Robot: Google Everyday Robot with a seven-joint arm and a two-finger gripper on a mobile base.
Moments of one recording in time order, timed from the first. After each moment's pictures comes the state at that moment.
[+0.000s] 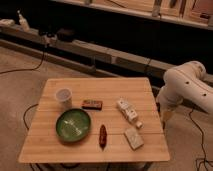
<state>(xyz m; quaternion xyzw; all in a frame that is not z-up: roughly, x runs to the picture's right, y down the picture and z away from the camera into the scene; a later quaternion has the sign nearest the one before) 0.285 0.107 0.684 -0.28 0.02 0.02 0.96</state>
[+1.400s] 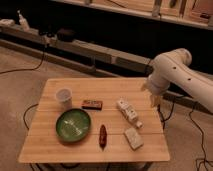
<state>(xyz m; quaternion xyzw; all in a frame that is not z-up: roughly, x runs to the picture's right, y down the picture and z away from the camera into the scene) 0.204 0.029 0.720 -0.23 -0.10 -0.18 0.95</state>
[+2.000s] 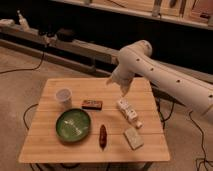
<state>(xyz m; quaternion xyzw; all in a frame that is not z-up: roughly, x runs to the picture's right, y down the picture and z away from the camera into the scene) 0.035 -0.003 0.739 -0.15 -0.20 -0.44 0.86</state>
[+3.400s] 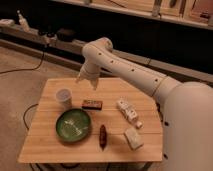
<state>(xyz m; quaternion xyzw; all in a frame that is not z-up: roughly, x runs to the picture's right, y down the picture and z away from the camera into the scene) -0.102 -0.024 0.789 -0.13 -0.28 -0.53 0.79</state>
